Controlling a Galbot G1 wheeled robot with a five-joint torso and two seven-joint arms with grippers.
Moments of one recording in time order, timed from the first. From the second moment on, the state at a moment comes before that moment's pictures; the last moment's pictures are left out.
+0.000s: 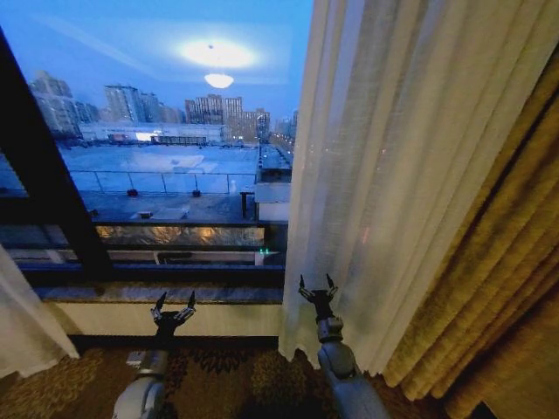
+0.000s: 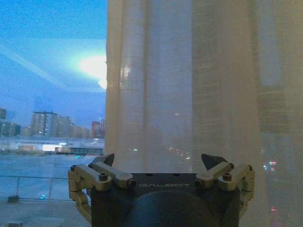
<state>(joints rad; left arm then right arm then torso) 1.38 -1.29 -0.63 -1.73 -0.41 -0.33 0.11 -1.09 1.46 0.34 1.52 0.04 0.30 0.15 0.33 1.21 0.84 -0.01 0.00</state>
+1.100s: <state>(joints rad) 1.38 -1.29 -0.64 -1.73 -0.41 -0.33 0.11 -0.99 1.48 0.30 1.42 -0.03 0.29 0.21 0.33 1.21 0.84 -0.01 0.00</state>
